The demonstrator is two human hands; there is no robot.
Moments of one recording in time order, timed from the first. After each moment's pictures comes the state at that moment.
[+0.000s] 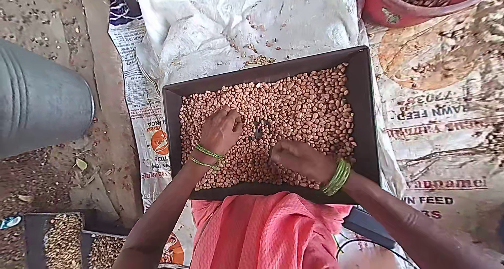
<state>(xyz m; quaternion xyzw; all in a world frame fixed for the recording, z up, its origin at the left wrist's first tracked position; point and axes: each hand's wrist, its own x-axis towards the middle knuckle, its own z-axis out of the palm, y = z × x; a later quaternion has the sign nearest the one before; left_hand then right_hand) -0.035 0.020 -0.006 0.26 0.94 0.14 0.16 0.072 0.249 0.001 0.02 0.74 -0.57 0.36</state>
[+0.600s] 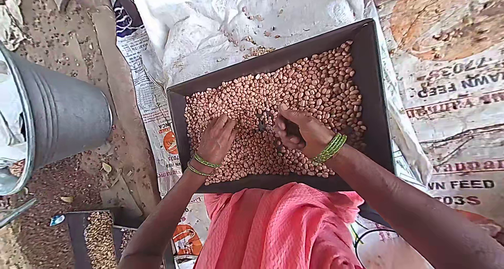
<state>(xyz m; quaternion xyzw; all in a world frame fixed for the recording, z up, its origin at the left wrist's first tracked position) -0.014 -0.014 -0.022 0.33 0.93 0.09 0.11 0.049 0.233 -0.008 0.22 0.45 -0.82 0.28</state>
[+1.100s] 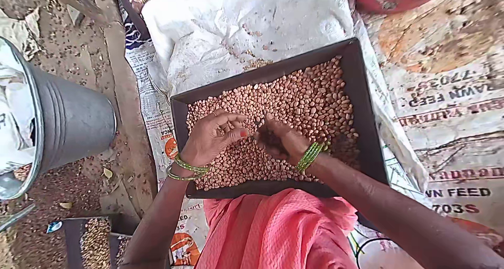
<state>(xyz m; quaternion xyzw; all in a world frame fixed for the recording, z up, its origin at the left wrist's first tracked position) -0.036 -0.003 0.048 0.28 0.85 0.40 0.21 0.046 0.209 -0.003 0.21 0.49 -0.78 0.31</state>
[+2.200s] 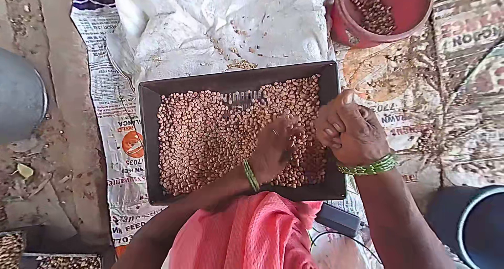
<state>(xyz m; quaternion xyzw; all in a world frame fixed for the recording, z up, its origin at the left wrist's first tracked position) 0.039 0.133 -0.031 0.36 0.79 0.48 0.15 0.059 0.310 0.044 0.09 0.63 -0.77 0.01</state>
